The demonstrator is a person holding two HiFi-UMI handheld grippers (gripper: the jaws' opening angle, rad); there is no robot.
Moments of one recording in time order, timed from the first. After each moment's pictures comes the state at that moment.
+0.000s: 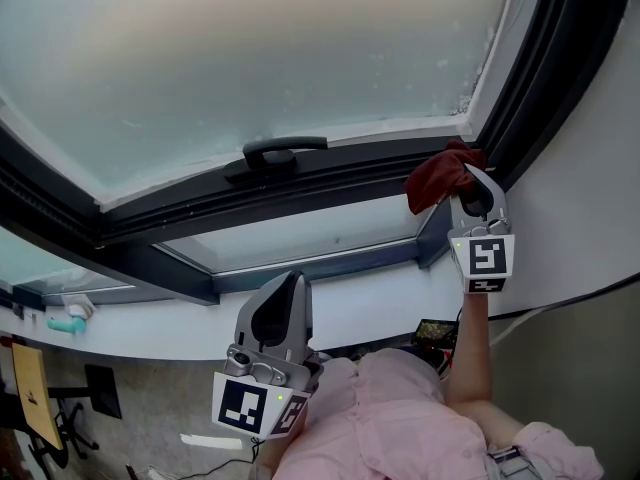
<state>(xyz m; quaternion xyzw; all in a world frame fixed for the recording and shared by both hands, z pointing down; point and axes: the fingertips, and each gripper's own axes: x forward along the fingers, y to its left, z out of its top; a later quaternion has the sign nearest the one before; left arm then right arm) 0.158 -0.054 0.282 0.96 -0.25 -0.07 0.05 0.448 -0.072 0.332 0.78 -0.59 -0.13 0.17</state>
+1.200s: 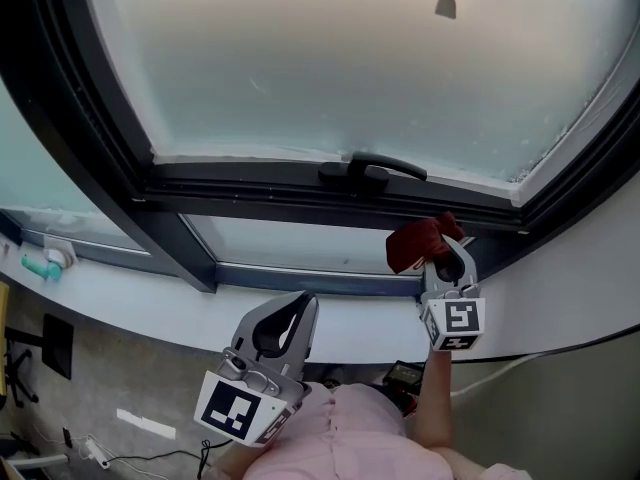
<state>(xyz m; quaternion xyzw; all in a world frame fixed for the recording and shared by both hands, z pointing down) 0.052 -0.077 0.281 0.96 -0.26 -0.07 0.07 0.292 -0.116 0.367 0.73 -0.67 -0.05 0.13</state>
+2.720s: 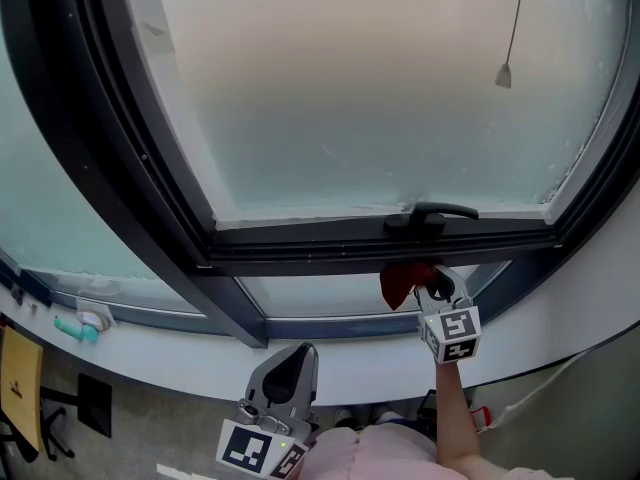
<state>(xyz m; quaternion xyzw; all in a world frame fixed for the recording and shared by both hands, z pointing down) -0.069 -0.129 0.282 0.95 -0.29 -0.08 0.10 0.183 -0.198 0.391 0.71 -0.69 0.00 0.12</state>
